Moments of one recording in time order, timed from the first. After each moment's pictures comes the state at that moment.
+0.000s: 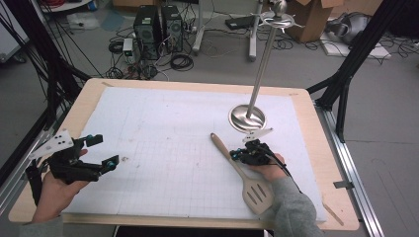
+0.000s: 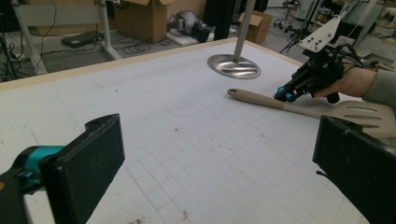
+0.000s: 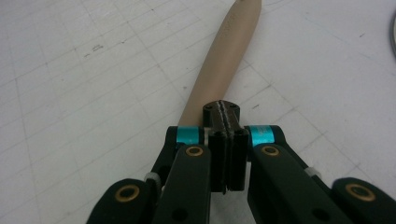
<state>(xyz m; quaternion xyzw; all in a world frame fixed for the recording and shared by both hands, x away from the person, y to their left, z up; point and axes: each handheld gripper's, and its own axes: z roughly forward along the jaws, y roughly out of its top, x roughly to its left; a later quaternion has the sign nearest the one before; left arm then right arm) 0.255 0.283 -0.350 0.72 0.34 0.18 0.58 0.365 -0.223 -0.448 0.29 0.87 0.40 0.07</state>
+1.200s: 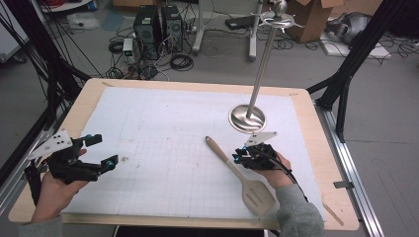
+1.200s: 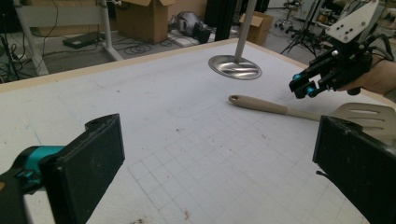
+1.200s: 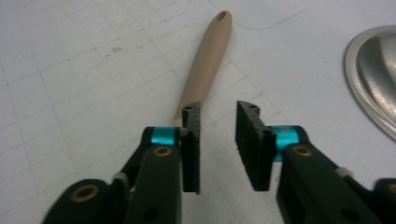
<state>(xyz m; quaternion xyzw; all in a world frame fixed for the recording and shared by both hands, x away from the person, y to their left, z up) 0.255 0.285 -0.349 0.72 0.34 0.18 0.58 0.335 -0.222 -0.415 0.28 0.87 0.38 0.14</state>
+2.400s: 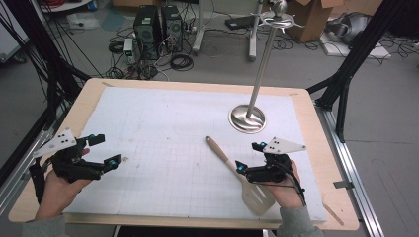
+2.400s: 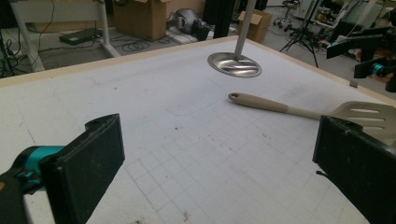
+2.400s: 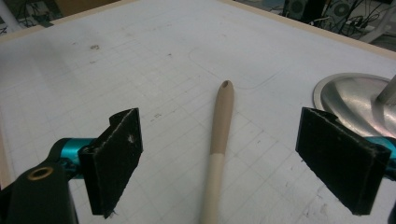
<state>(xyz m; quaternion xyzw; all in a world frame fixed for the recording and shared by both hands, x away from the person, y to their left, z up) 0.261 0.282 -0.354 0.72 0.34 0.17 0.58 0.277 -0.238 -0.374 0.32 0.79 0.49 0.17</state>
